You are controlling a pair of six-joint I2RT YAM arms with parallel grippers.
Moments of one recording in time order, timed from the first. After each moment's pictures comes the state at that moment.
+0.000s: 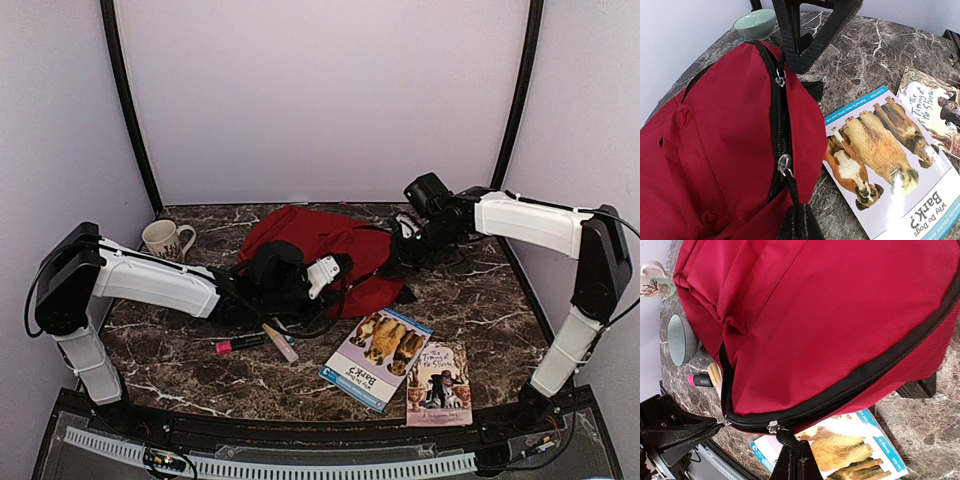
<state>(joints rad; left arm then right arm) -1.00 1.75 1.02 0.19 -0.01 0.18 0.58 1.69 1.33 -0.74 -0.36 0.52</state>
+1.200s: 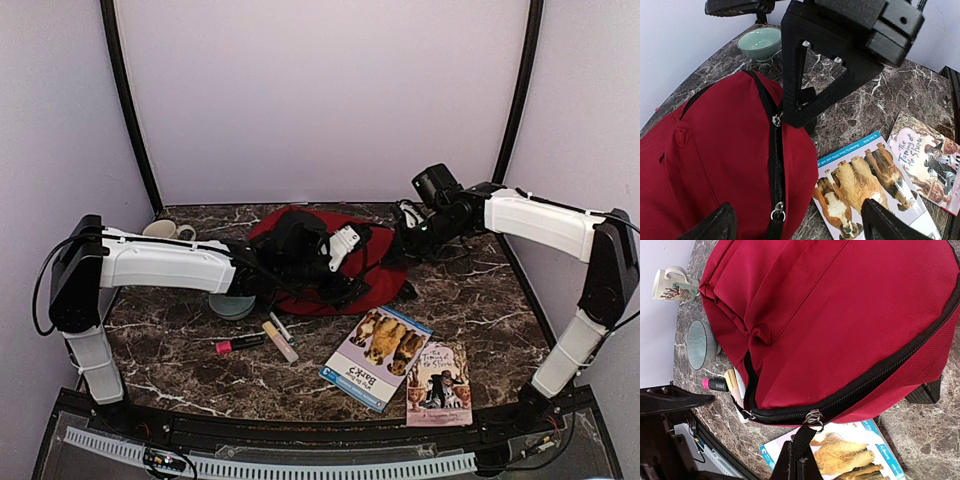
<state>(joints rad) -1.00 1.80 1.28 0.00 0.01 0.06 0.56 1.64 1.33 -0.69 -0.39 0.50</state>
